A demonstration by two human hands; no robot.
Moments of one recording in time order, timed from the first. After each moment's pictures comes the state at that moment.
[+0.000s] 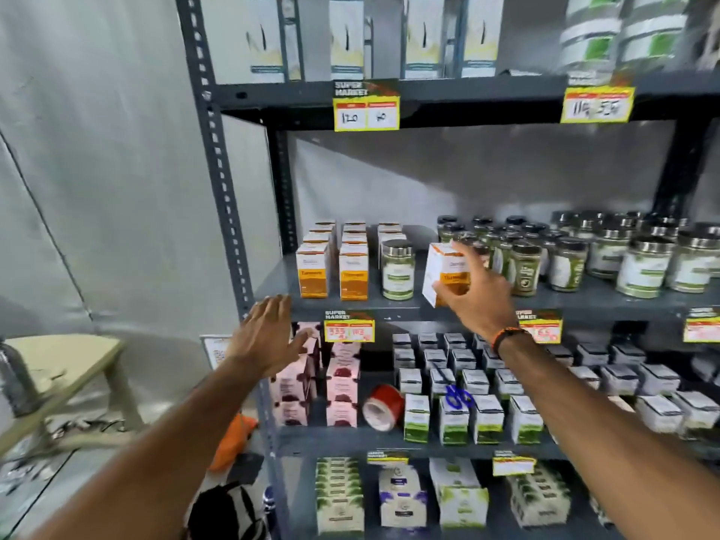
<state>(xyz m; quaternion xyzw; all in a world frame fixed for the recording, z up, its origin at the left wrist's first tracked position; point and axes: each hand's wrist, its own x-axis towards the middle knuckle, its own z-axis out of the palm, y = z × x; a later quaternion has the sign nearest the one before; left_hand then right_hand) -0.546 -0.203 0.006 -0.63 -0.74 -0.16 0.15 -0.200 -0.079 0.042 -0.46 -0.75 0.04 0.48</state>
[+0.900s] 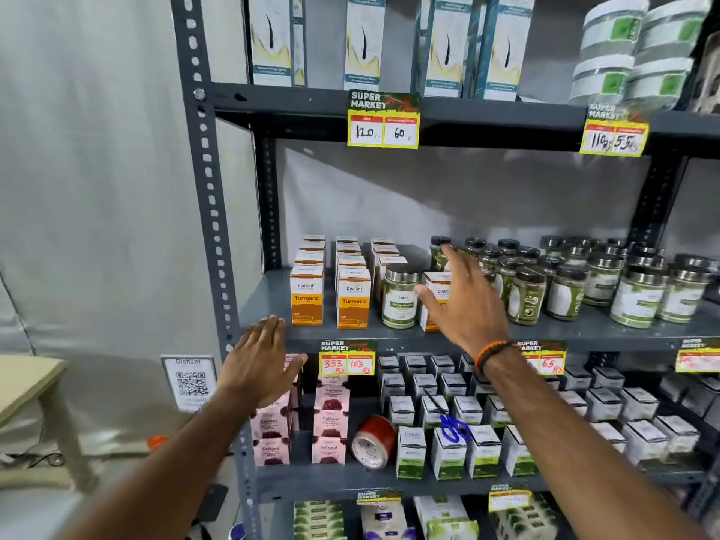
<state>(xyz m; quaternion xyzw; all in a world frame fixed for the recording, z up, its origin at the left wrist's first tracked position) -0.586 -0.140 -0.030 -0.66 -0.71 -0.15 0.18 -0.252 -0.064 0.070 -0.52 -0.74 -0.12 0.41</state>
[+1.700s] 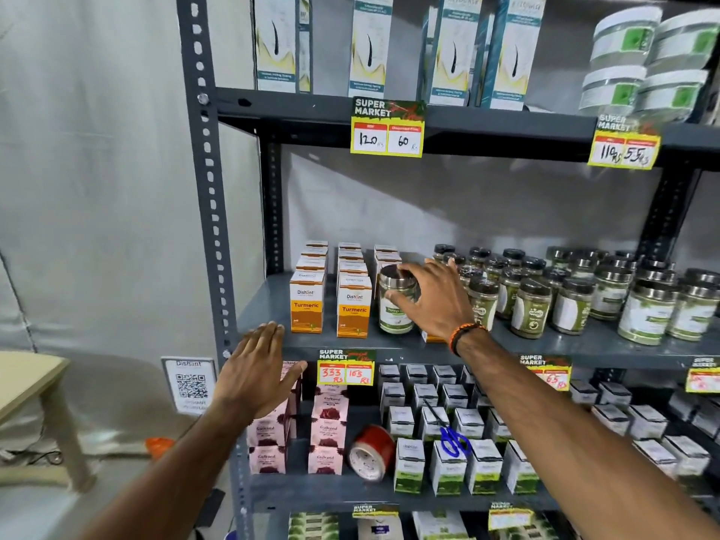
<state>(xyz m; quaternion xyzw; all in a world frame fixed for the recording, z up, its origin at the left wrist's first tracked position) -0.587 -0.140 -0.037 -0.65 -0.71 -0.17 0.19 -0.286 -0.014 0.082 -0.45 -0.83 -0.12 0.32</state>
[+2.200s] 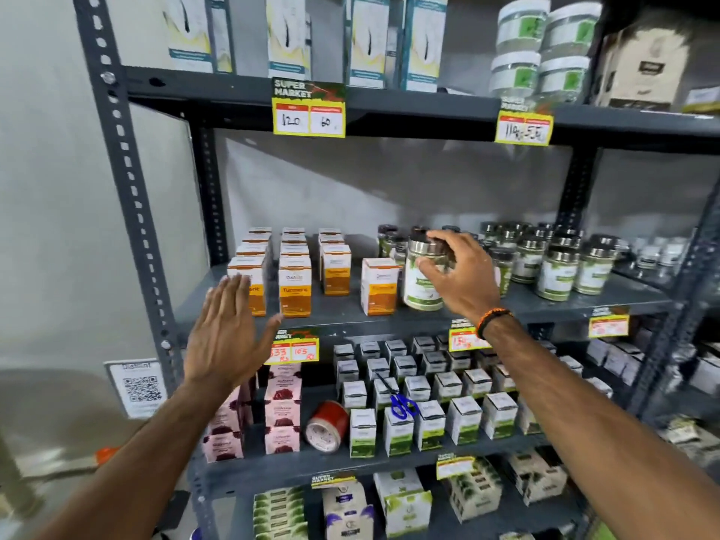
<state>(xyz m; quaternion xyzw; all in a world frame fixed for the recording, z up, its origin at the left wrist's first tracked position) -0.508 -0.161 0.016 -0.64 -0.68 -0.30 0.21 -0.153 -0.066 0.092 -0.46 -0.73 -0.05 0.50</state>
